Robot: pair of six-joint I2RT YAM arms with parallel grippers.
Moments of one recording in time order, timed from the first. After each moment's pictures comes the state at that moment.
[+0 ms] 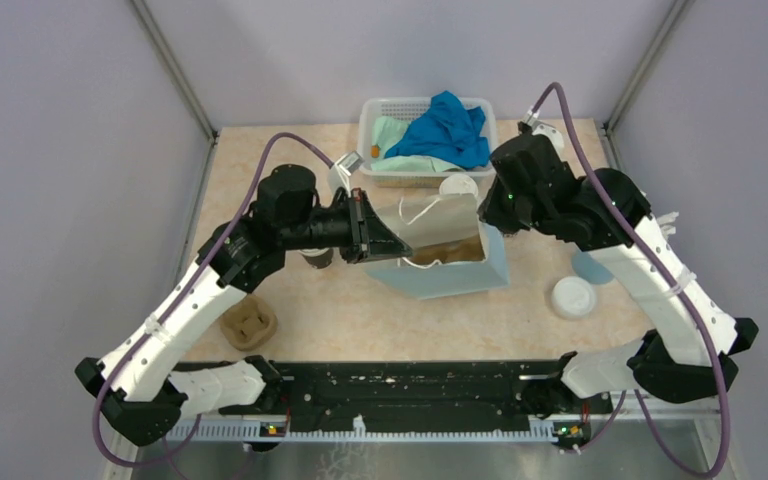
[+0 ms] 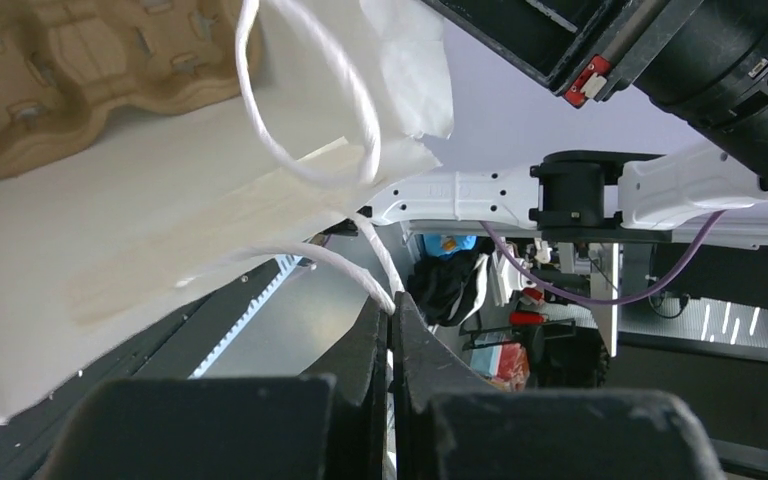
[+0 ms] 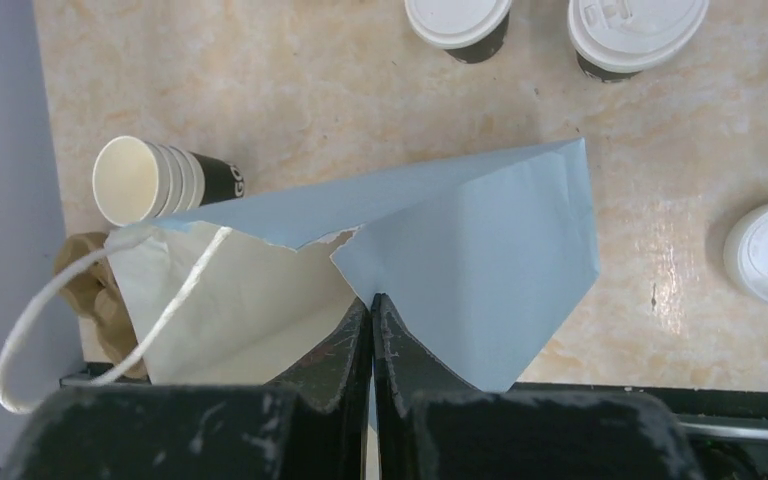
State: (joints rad) left arm -0.74 1.10 1.36 -0.62 0.54 -1.00; right arm 0.84 1.33 1.86 -1.33 0.44 0.89
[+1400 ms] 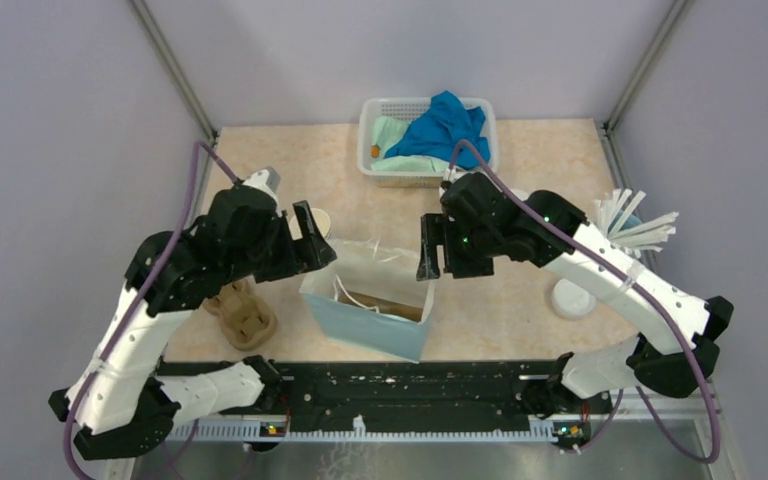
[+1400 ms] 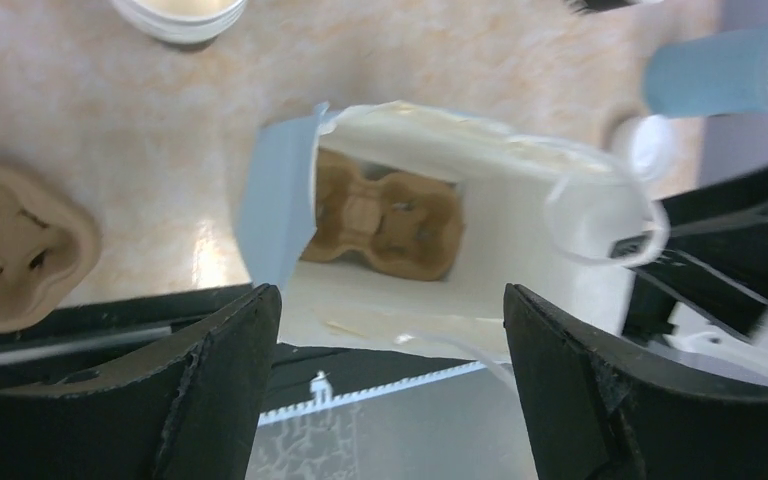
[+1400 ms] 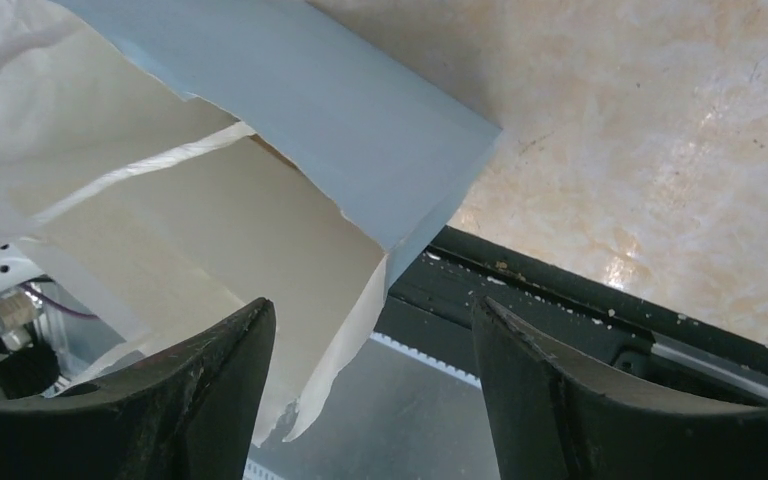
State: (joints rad) left arm -0.74 1.04 1.68 -1.35 -0.16 -0.82; right arm 0.95 1.34 1.62 -1.22 0.03 0.78
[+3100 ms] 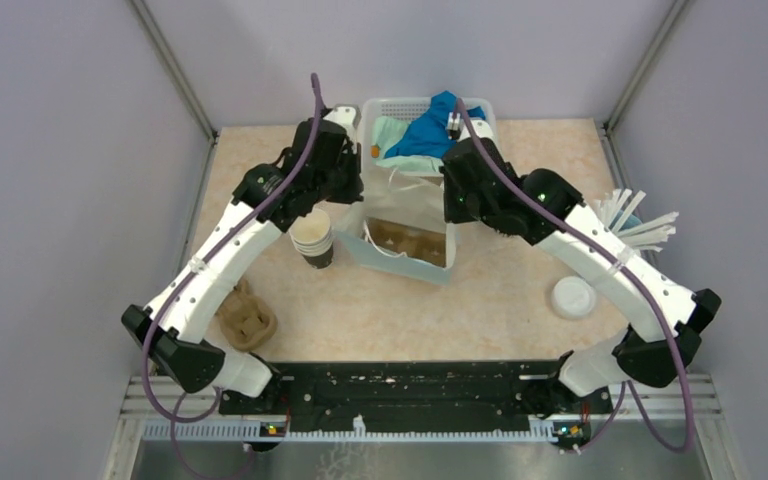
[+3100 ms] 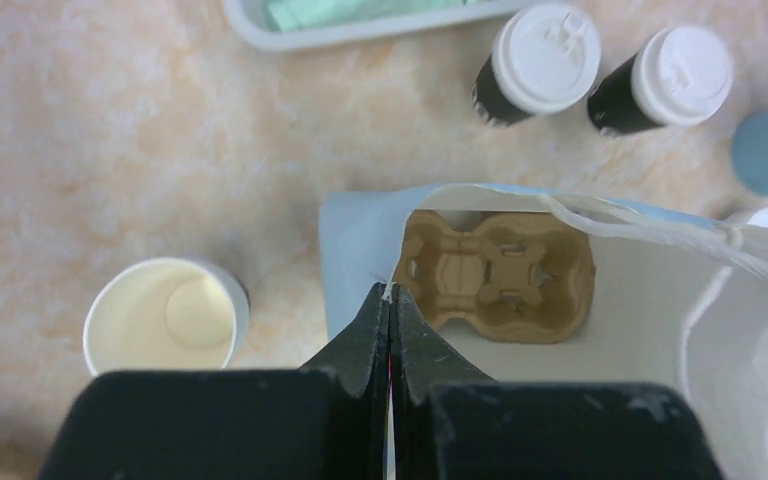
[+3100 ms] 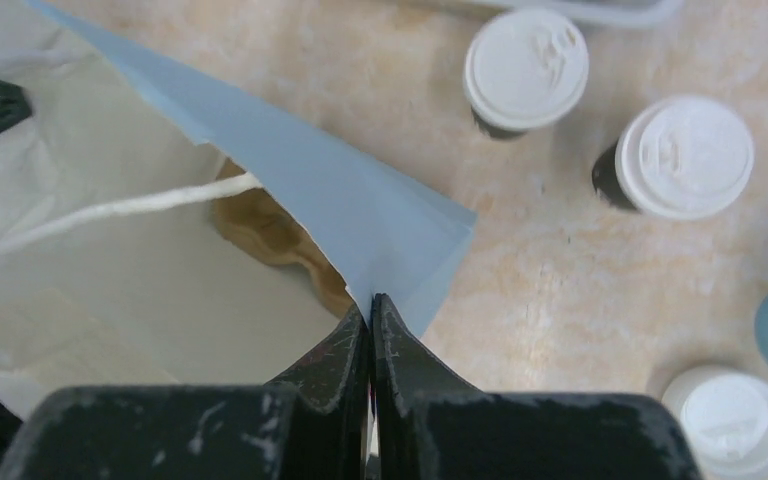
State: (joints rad) left arm -0.62 1.44 1.69 -0.93 -0.15 -0.35; right arm 0.88 1.44 1.74 -1.09 0.42 0.56
